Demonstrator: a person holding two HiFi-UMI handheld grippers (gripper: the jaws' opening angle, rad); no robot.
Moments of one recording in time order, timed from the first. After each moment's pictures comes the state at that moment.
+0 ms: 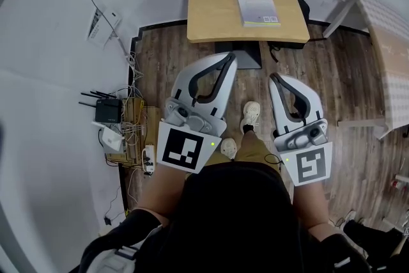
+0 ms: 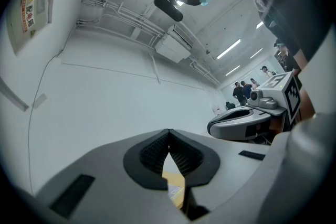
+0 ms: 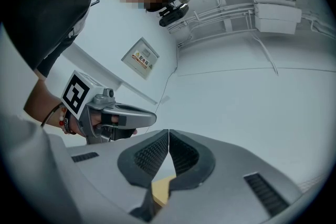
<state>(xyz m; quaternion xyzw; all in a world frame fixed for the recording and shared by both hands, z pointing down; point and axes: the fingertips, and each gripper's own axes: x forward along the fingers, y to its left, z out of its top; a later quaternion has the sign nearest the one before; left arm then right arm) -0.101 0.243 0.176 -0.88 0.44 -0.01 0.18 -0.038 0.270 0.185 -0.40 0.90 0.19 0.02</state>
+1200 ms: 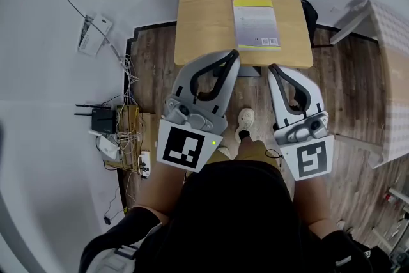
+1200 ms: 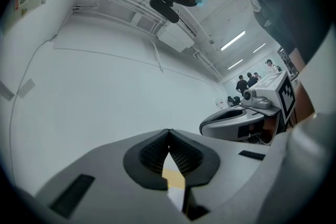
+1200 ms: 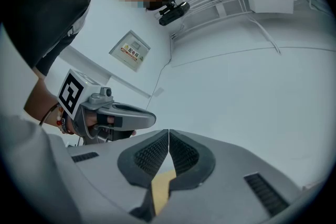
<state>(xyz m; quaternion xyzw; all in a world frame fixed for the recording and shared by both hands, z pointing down) -0.057 0.052 0.199 -0.88 0.45 -0.03 0.17 -0.003 0.068 0.204 -0.38 0.91 0.16 0.02</state>
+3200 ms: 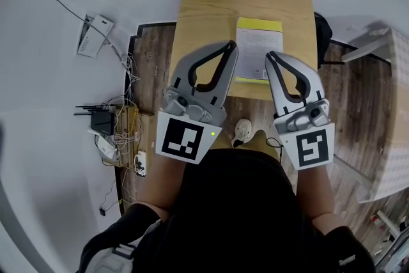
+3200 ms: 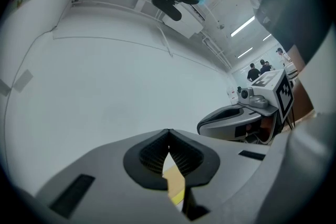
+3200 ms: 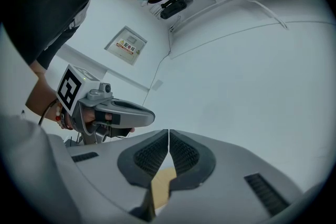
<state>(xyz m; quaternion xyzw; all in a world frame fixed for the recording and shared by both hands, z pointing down) -0.055 -0.124 0.227 -0.85 0.50 -0.07 0.15 -0.003 -0.118 0.231 -0.33 0.93 0.15 0.01</state>
